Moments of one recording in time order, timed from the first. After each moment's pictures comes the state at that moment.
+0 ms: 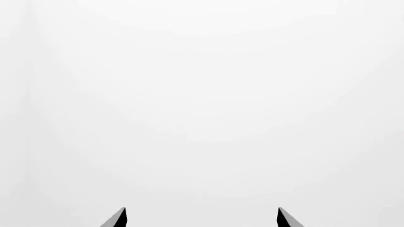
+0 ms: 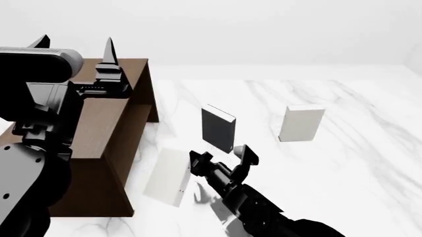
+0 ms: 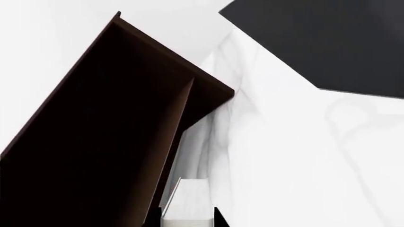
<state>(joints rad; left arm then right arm) -0.66 -0.42 0.01 0.65 -0.57 -0.83 -0.33 0.92 0.00 -1.56 1.09 2.23 -0.18 -0.39</state>
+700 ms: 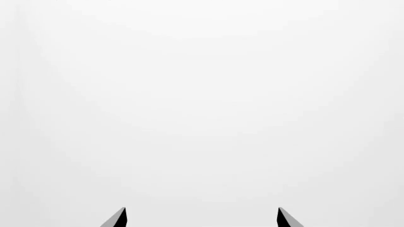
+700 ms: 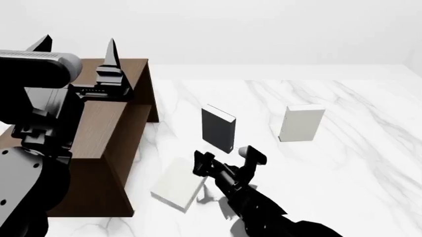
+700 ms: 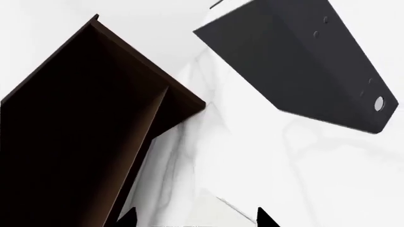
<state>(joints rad) -0.65 -0.43 0.01 0.67 -0.59 -0.80 -0.32 0.92 0.00 -1.64 1.13 2.22 -0.27 -0.34</state>
